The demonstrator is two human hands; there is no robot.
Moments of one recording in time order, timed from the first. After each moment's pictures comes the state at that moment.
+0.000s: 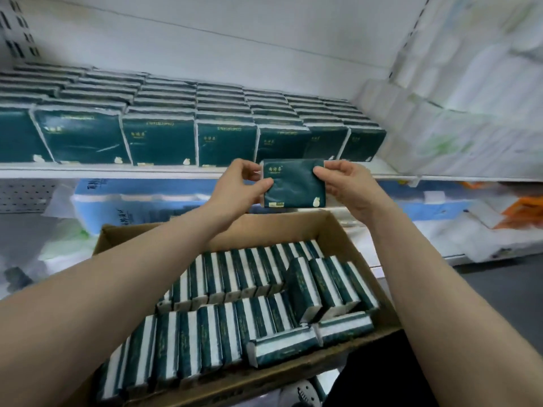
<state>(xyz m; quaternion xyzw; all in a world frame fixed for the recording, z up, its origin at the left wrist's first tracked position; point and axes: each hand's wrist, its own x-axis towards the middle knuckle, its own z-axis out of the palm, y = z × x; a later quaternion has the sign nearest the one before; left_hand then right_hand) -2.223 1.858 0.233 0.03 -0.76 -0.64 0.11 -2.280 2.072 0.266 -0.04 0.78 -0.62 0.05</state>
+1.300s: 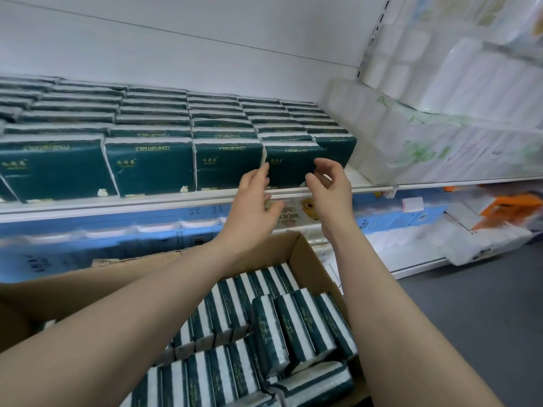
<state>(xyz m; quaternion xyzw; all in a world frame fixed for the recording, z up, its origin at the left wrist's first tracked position) -2.307 1.954 0.212 -0.10 -0.80 -0.58 0.12 -2.351 2.102 0.229 -0.02 0.78 -0.61 -0.17</state>
